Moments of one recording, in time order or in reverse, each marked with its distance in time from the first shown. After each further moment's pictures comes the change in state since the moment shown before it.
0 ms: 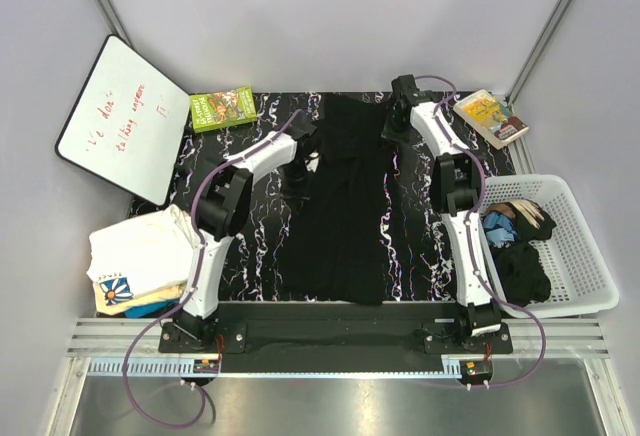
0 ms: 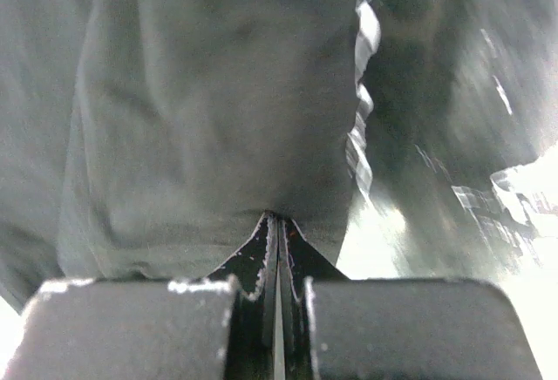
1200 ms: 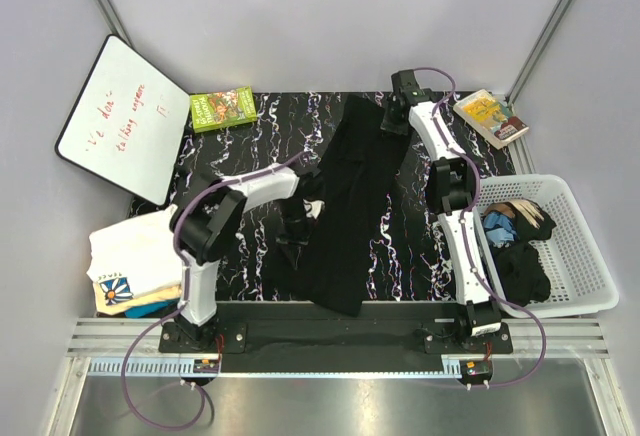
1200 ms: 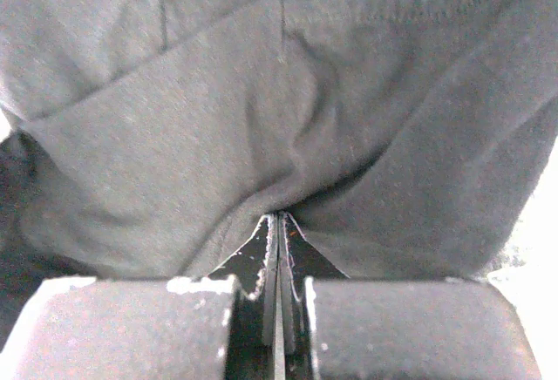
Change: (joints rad) left arm -0.143 -0.258 -0.477 -0.025 0.248 -0.038; right arm 0.000 0.174 0.320 -0.003 0.022 -0.024
